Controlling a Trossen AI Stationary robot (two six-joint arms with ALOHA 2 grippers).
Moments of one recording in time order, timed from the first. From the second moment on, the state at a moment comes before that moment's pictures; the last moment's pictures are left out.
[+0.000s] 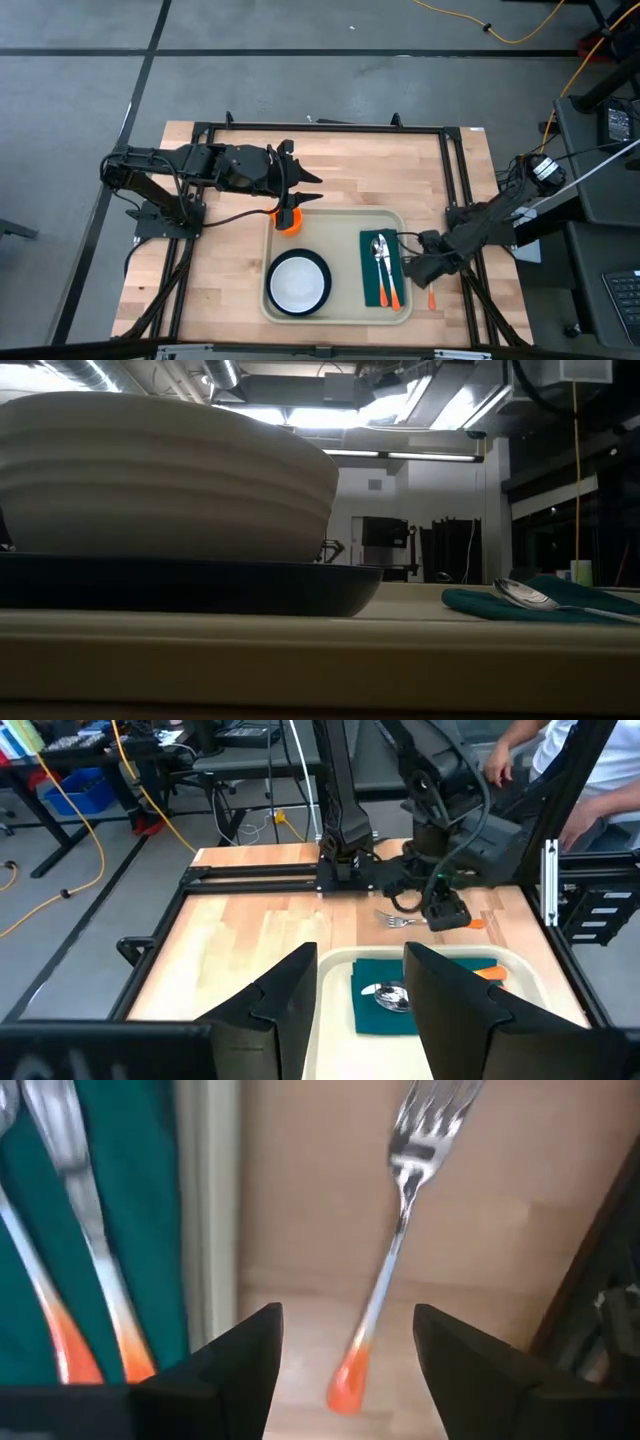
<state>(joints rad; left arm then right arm) -0.16 1.43 1.68 -0.66 -0.25 -0.03 0.68 1.37 0.81 -0.95 -0.13 2.13</state>
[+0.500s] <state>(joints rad) -0.14 1.43 1.68 -0.63 -0.28 0.01 0.74 1.52 0.81 -0.94 -0.05 2.22</state>
